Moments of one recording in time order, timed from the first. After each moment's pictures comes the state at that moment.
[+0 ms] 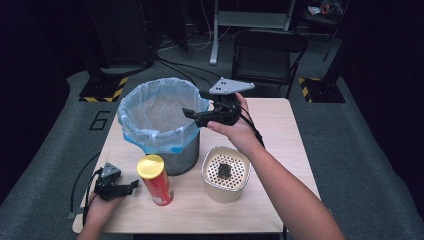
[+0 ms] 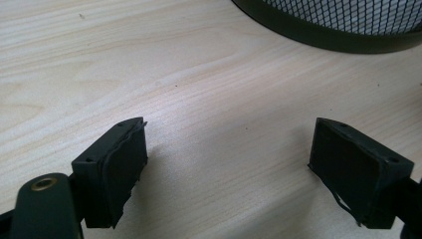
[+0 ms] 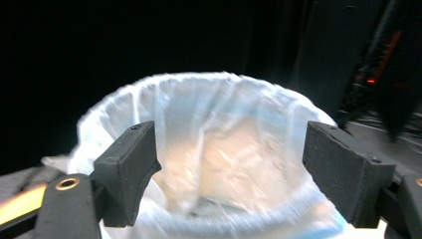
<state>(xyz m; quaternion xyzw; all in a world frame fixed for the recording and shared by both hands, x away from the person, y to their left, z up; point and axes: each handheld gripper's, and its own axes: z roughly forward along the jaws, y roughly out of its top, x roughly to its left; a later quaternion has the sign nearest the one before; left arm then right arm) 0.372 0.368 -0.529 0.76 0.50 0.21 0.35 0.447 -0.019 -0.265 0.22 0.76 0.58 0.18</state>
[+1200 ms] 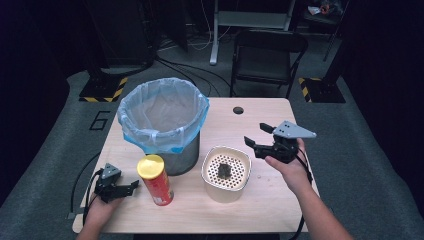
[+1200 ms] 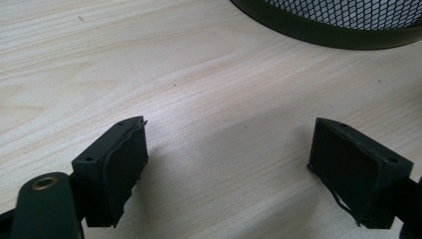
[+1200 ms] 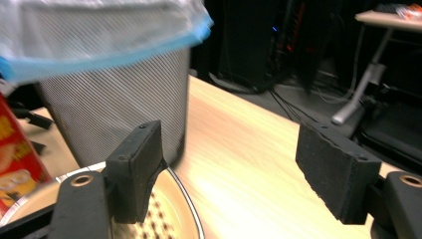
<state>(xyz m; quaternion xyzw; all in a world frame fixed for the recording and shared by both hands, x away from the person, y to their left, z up) 0.370 0.367 -0.531 0.77 0.49 0.21 0.35 0.400 -0.165 -0.354 0.31 0.74 0.54 0.26</state>
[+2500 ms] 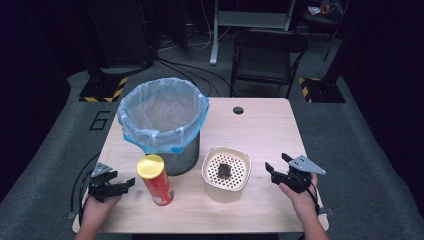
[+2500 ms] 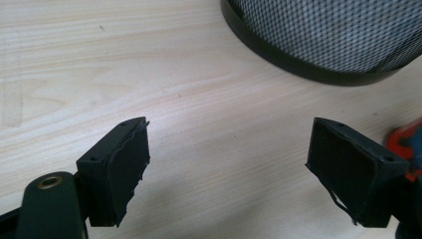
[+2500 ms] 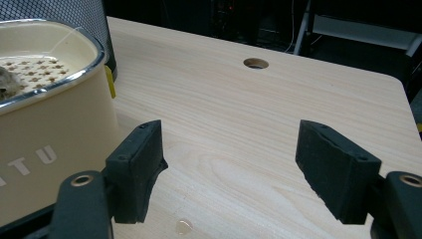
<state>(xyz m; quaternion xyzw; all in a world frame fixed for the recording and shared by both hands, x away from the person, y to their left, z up) 0.360 0.377 -0.508 0.73 0.53 0.19 0.39 0.369 -0.223 -0.464 0.42 0.71 0.48 0.30</state>
